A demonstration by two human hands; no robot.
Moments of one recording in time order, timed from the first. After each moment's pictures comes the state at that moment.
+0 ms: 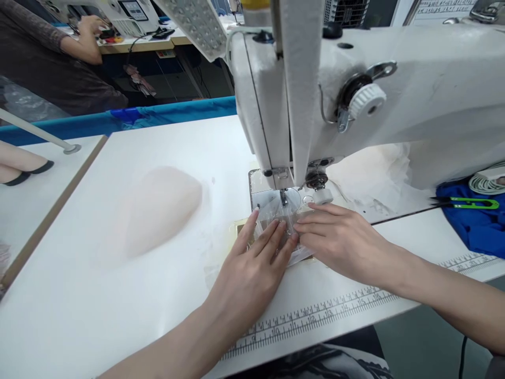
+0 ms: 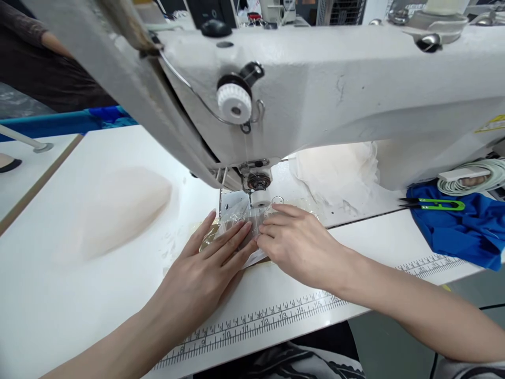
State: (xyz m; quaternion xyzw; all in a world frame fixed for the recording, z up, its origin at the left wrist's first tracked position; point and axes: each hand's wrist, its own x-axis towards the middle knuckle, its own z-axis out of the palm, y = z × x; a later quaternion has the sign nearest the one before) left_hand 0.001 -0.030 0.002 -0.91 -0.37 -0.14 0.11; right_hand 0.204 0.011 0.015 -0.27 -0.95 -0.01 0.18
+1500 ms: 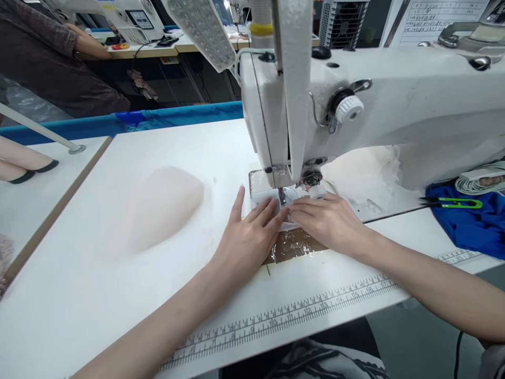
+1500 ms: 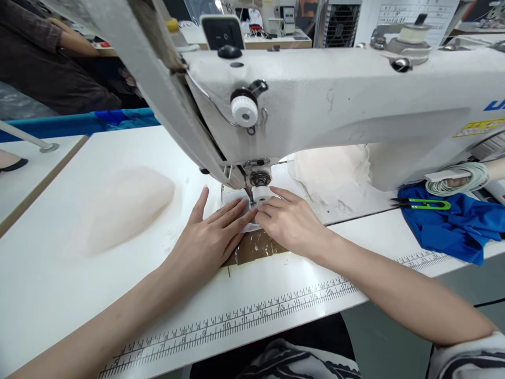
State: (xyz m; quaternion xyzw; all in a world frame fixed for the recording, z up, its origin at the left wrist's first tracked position) left_hand -0.004 0.007 -0.003 -0.90 -0.39 -0.16 0.12; right_hand 0.198 0.033 0.003 -0.27 -0.93 -0.12 0.22
